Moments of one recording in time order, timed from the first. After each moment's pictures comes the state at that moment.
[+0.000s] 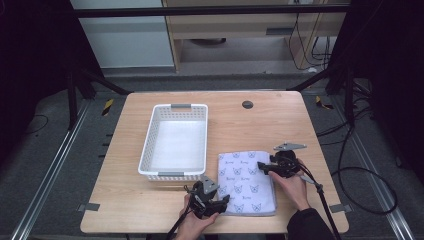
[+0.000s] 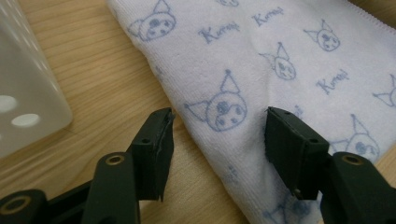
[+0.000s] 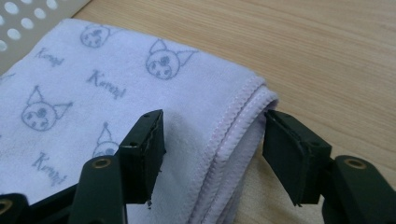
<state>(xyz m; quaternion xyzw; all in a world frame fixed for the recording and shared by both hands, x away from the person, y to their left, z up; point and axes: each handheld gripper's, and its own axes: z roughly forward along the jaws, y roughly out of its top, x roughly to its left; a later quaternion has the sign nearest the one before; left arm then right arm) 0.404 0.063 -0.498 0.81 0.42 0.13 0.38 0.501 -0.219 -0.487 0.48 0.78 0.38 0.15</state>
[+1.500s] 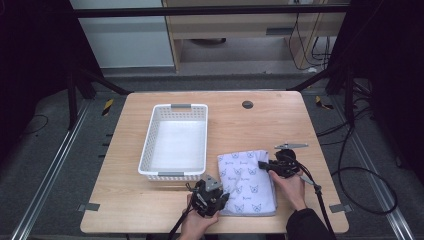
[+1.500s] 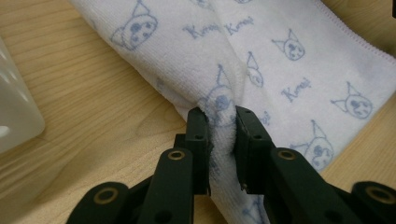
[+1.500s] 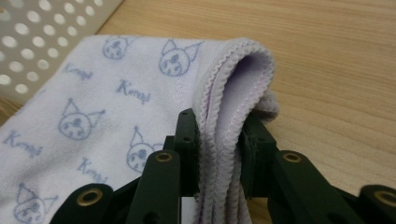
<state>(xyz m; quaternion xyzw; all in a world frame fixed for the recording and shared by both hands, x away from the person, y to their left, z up) 0.402 0.058 -0.483 0.82 0.41 0.09 0.39 0.498 -0.217 -0.482 0.52 0.75 0.40 0.08</state>
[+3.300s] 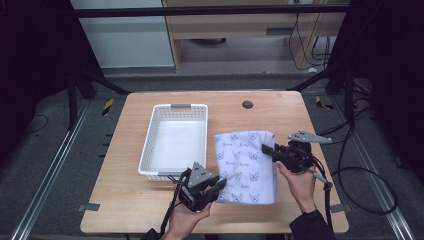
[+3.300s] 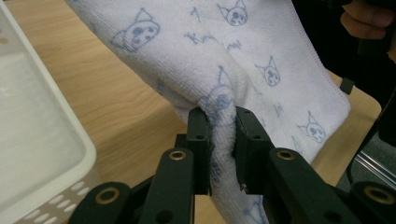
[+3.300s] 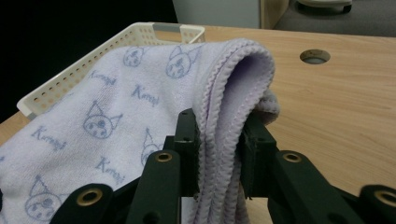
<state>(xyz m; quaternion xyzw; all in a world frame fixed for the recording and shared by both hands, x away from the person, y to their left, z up) 0.388 0.081 -0.397 0.79 0.37 0.13 0.47 0.461 -0.214 -0.385 0.46 0.72 0.50 0.16</state>
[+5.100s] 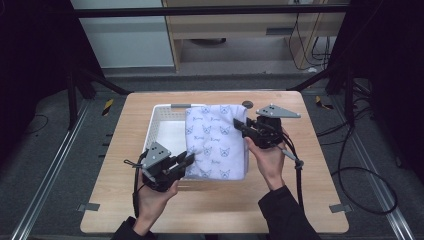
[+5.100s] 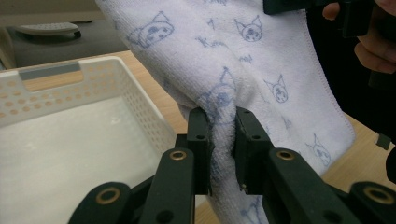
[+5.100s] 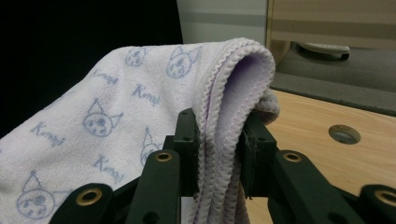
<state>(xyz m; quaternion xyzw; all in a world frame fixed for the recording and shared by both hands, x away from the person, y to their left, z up) 0.410 0.158 -0.351 0.73 0.40 0.19 0.51 0.492 -0.132 -0.326 0.42 0.71 0.53 0.21</state>
